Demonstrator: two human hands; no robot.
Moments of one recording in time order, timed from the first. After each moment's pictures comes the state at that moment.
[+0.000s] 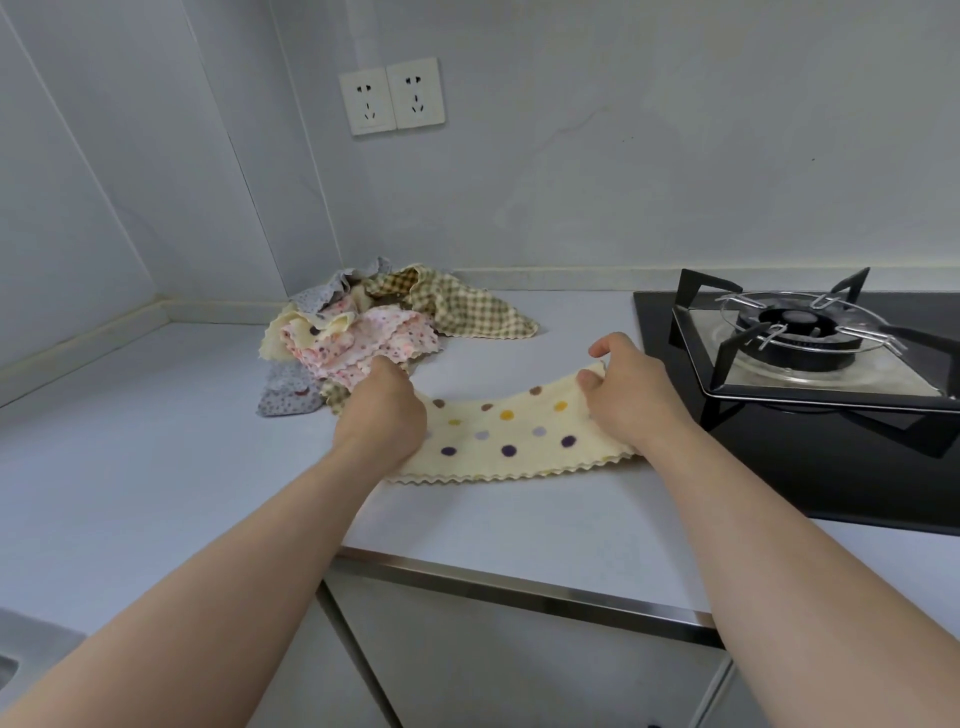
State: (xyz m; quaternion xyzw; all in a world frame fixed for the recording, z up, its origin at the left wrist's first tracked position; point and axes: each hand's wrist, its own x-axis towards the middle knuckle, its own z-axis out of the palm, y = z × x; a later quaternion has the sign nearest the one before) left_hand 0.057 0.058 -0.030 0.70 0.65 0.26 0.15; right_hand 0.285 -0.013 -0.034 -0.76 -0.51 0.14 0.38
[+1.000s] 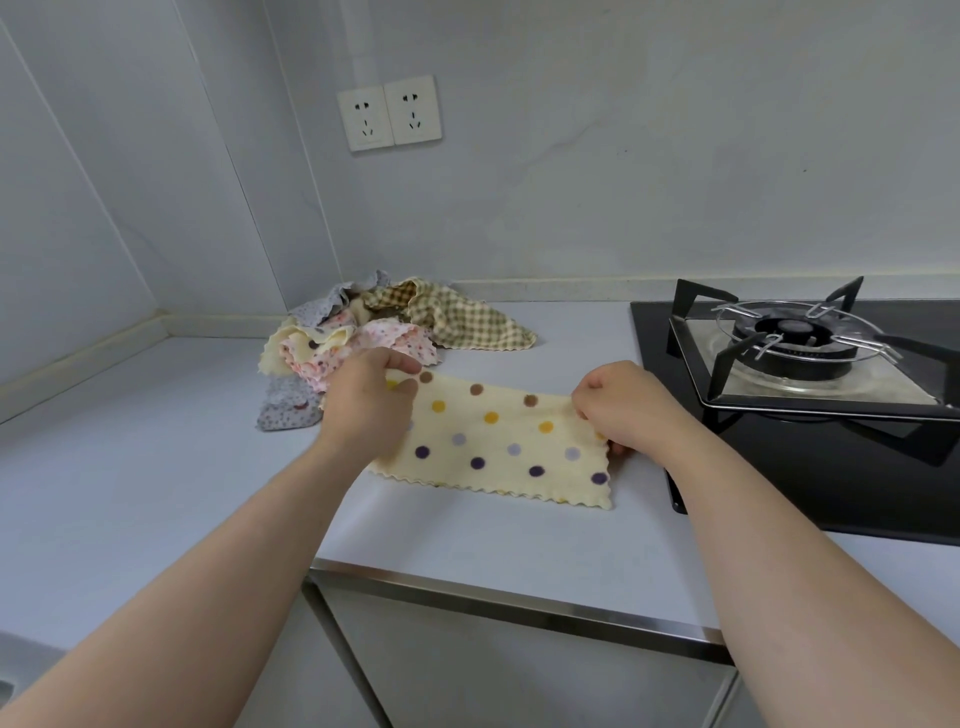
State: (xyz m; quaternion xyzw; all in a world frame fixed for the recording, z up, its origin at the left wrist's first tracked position) left_hand 0.048 0.061 -0.011 0.71 0.57 0.37 0.17; right_hand 0.287 -0.013 -0.025 -0.74 -0.52 0.23 0.35
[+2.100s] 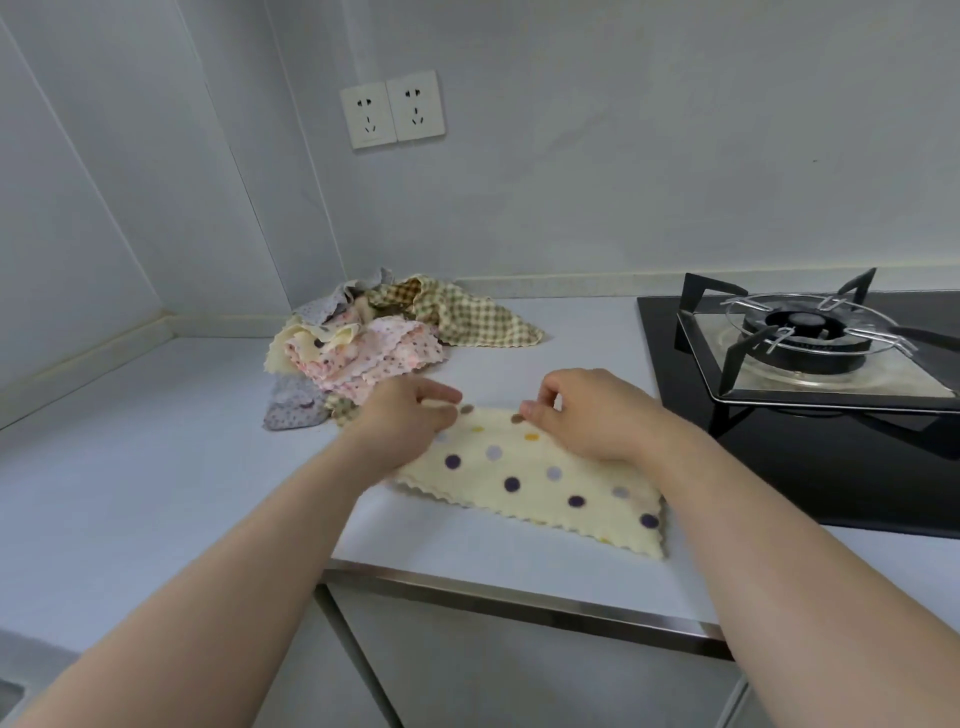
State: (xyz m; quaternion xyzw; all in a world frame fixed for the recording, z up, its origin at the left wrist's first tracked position) left_hand 0.050 0.058 -0.019 0.72 0.56 0.25 0.33; right_hand 0.261 -0.013 -0.019 -0.71 -0.67 0.11 0.18
